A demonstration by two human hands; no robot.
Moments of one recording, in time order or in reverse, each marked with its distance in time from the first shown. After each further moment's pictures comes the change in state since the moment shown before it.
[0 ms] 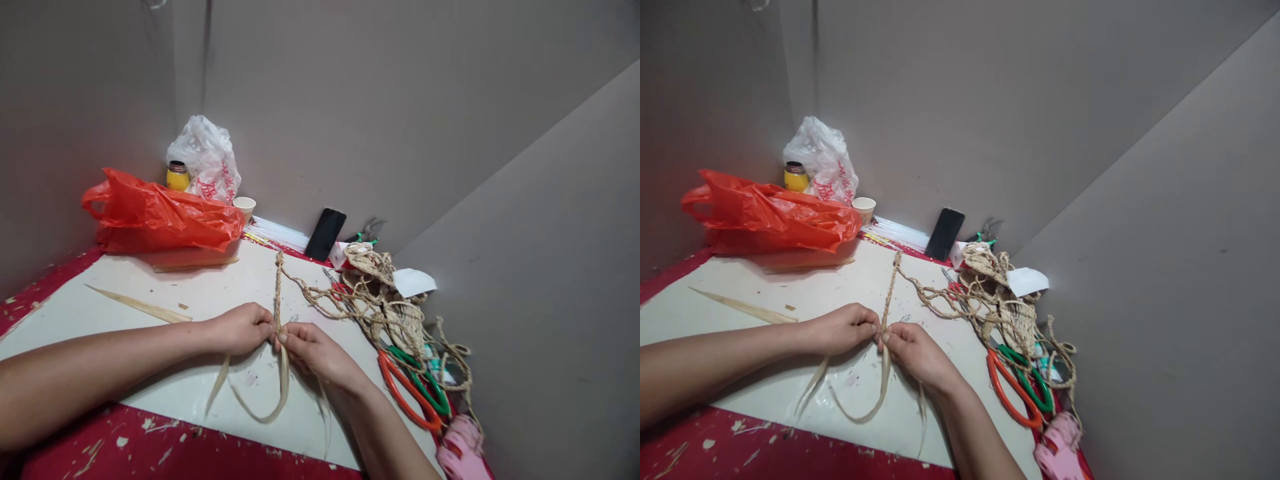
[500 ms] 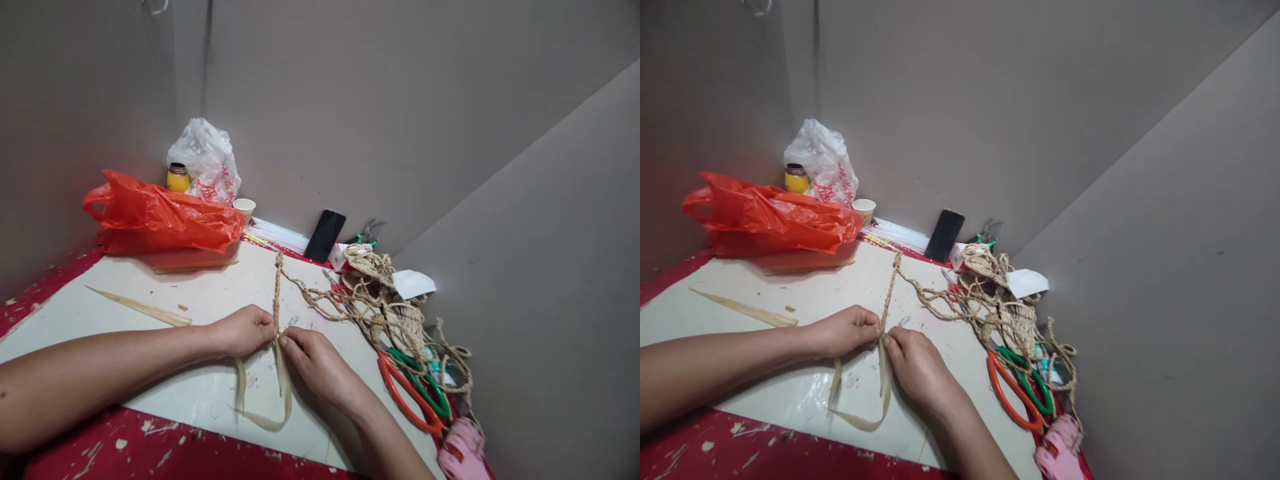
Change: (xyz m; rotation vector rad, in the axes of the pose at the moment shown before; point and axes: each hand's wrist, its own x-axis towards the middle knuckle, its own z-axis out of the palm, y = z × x) left_hand 0.002 -0.002 0.012 -0.165 0.048 -0.130; right_hand -0.014 -0.010 0.009 -0.777 0.217 -0.167
